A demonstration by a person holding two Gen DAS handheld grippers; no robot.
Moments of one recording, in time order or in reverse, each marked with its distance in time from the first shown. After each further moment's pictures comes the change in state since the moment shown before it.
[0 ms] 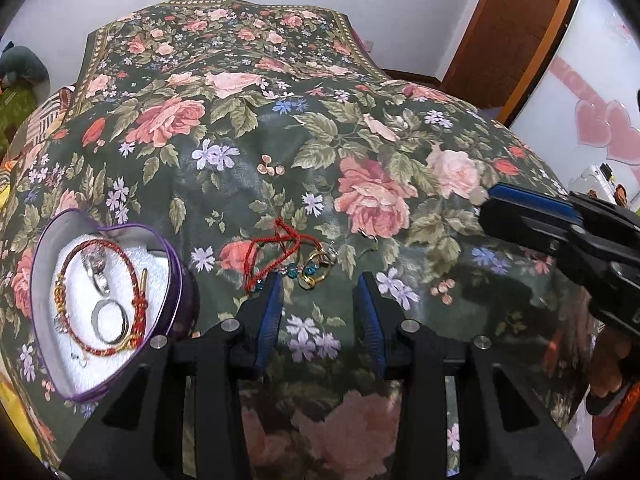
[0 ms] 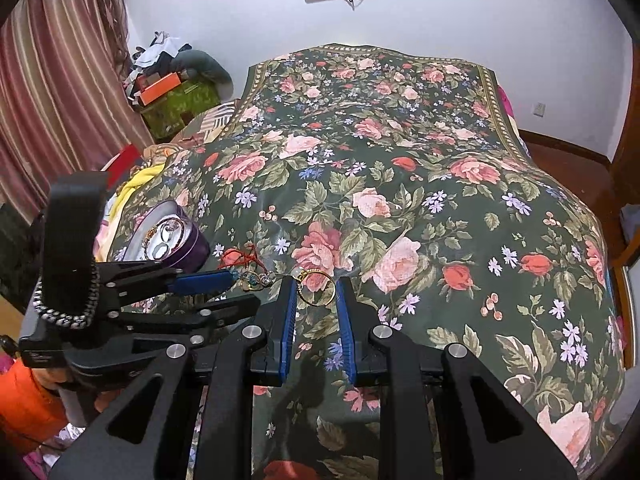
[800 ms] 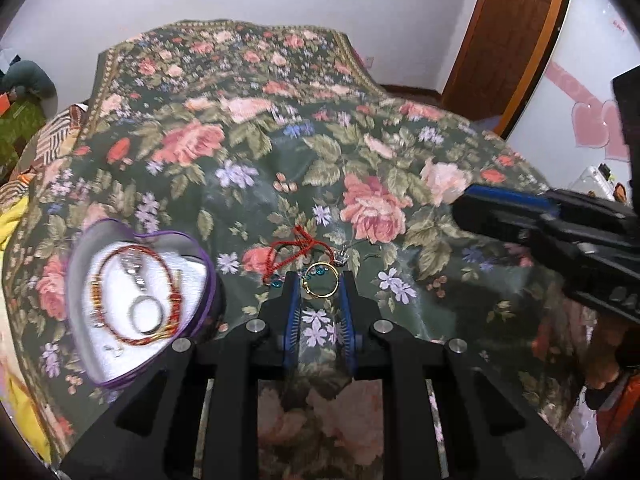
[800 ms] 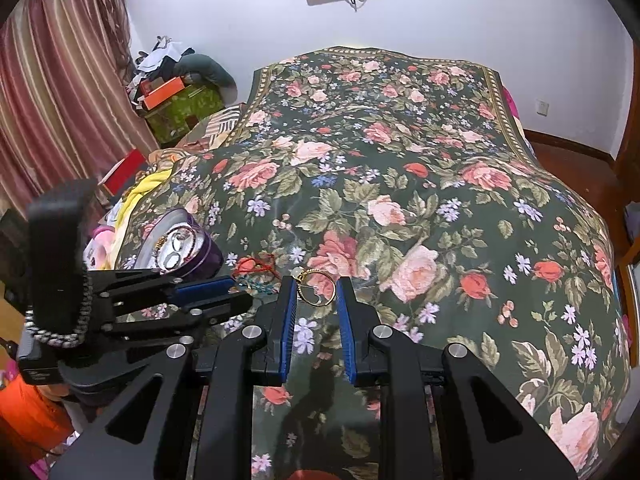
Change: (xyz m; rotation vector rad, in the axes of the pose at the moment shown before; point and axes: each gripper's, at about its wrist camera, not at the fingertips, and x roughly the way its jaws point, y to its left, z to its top) left arm -0.035 0.001 -0.008 0.024 -0.084 0.022; right arm 0.000 0.014 0.006 -0.001 -0.008 0.020
